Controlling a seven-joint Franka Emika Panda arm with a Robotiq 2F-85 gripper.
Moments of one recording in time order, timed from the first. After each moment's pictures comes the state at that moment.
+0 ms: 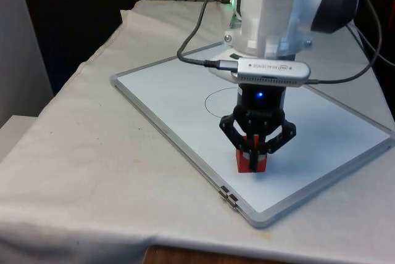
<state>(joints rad) 0.24 1.00 -0.28 -1.18 0.24 2.35 -0.02</state>
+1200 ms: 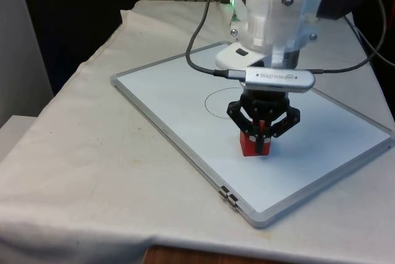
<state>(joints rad) 0.26 0.92 -0.28 -1.27 0.22 2.21 0.00</state>
